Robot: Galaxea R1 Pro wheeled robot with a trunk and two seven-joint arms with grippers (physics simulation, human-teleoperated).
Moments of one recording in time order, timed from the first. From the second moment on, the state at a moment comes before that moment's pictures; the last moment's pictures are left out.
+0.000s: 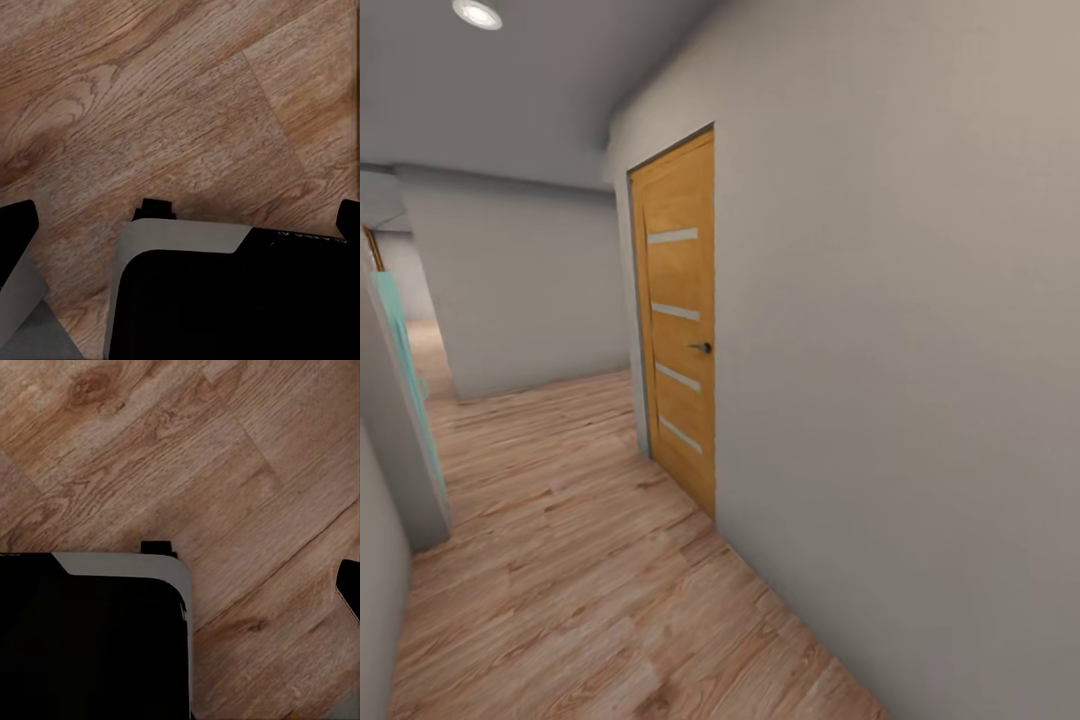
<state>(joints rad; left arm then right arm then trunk) -0.18 0.03 -0.15 -0.01 0.32 -0.09 -0.05 -0.09 -0.01 0.21 0.03 -0.18 -0.24 -0.09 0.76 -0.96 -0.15</state>
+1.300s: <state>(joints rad) -0.18 0.03 -0.15 -0.01 0.32 -0.09 -0.04 -0.09 -0.01 0.21 0.03 -0.18 -0.24 -0.09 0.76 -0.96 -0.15</state>
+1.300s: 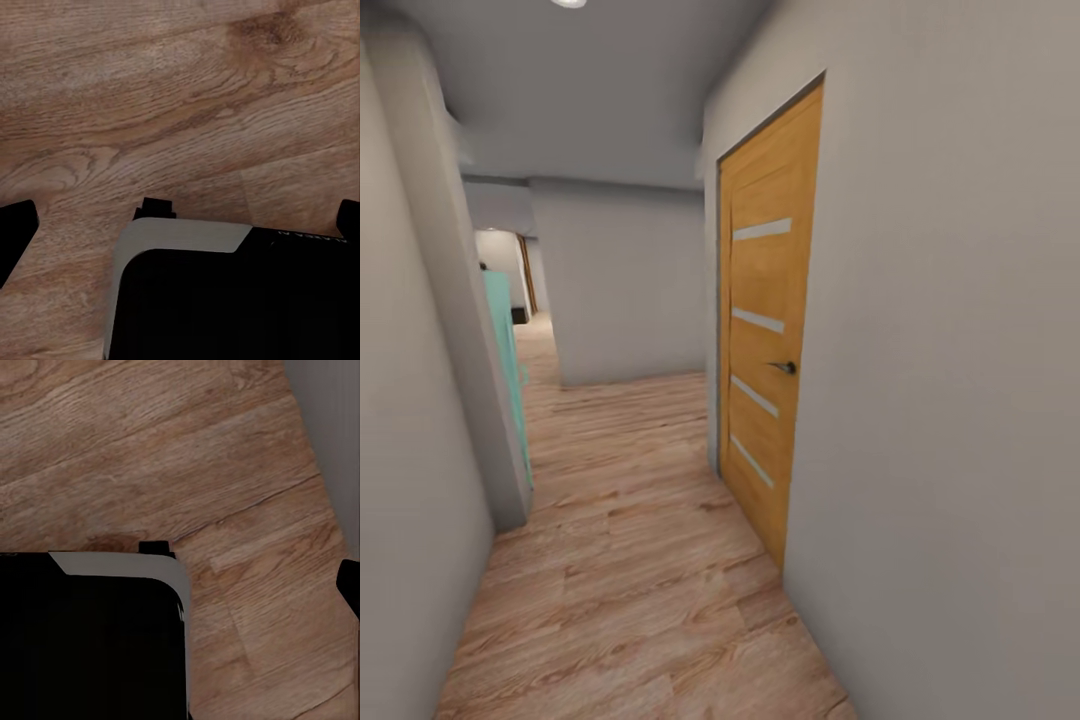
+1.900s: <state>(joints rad) -0.18 0.03 -0.16 -0.01 0.32 -0.09 -0.04 -0.09 -0.01 0.21 0.03 -0.18 -0.24 -0.09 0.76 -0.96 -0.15</state>
